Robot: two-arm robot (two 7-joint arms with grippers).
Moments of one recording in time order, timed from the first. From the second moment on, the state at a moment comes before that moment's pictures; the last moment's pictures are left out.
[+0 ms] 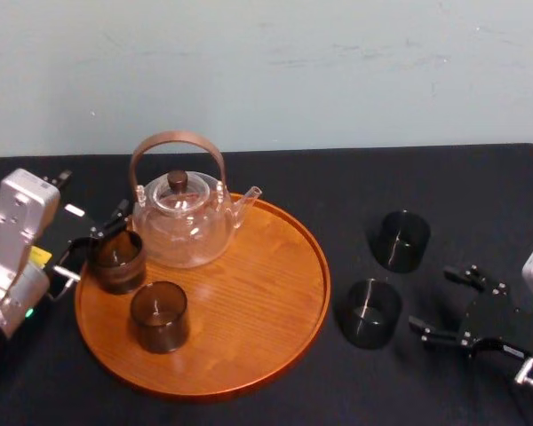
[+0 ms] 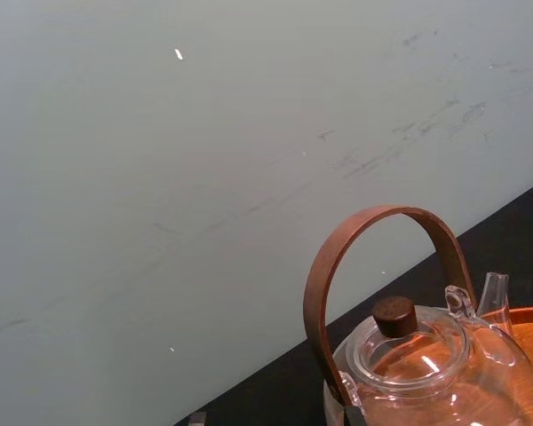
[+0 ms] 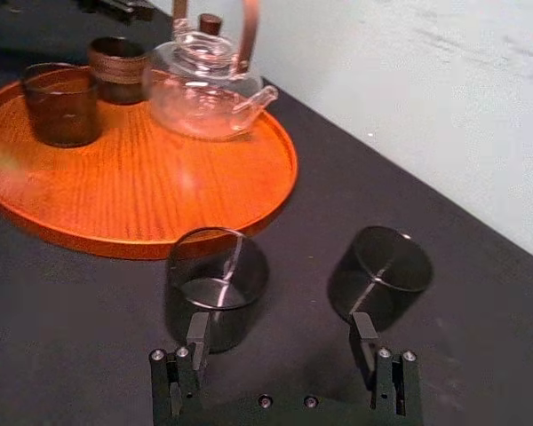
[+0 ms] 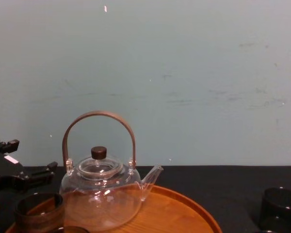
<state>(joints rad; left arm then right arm) -0.20 0.60 0.45 -1.41 -0.25 -0.12 0.03 -0.13 0.82 -0.28 -1.72 0.35 -0.02 0.40</state>
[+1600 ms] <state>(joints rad) -0.20 0.60 0.45 -1.41 -0.25 -0.12 0.03 -0.05 0.70 -0.32 -1.67 0.33 0.14 0.52</state>
